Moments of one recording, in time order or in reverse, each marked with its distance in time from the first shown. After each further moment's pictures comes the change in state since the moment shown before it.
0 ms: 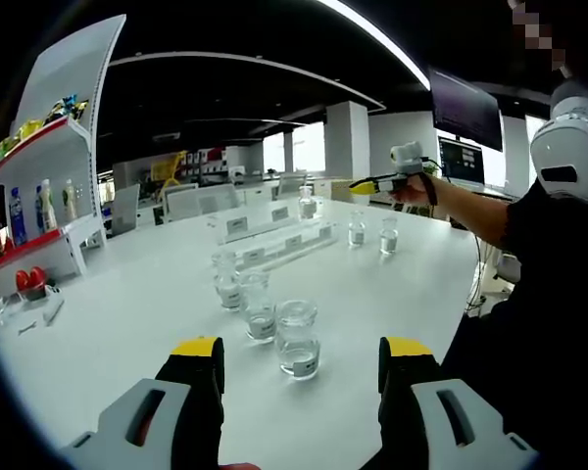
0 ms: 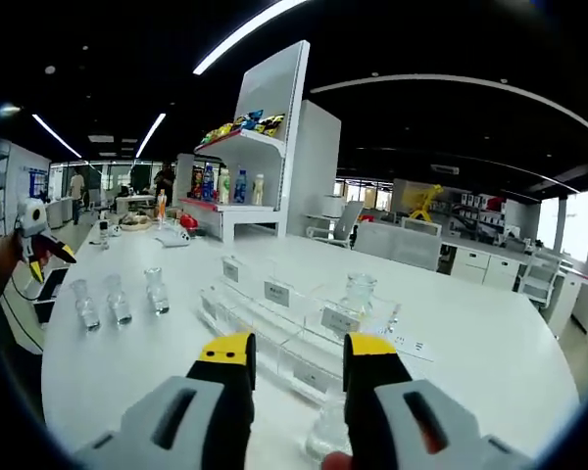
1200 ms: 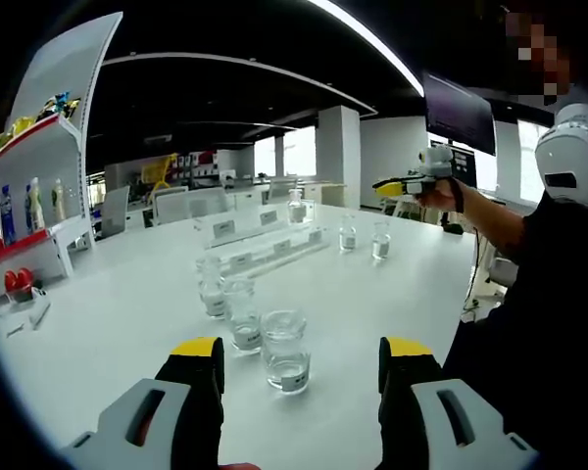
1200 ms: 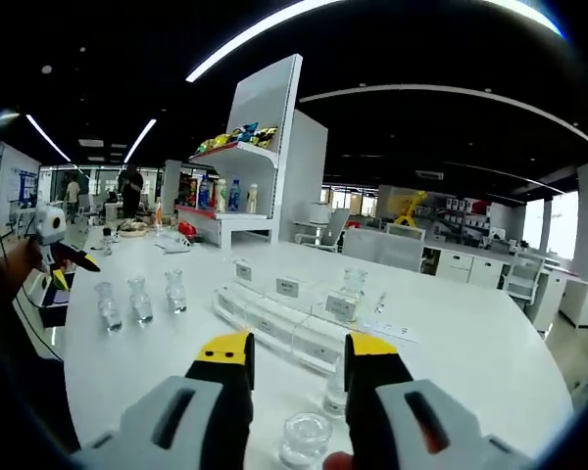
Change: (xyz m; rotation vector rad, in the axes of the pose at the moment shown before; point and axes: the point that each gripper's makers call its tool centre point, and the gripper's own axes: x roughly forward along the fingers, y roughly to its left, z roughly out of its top) left arm 0.018 -0.008 0.002 -0.007 -0.025 -0.043; right arm -0.081 0.027 0.002 0.013 -0.034 -0.071
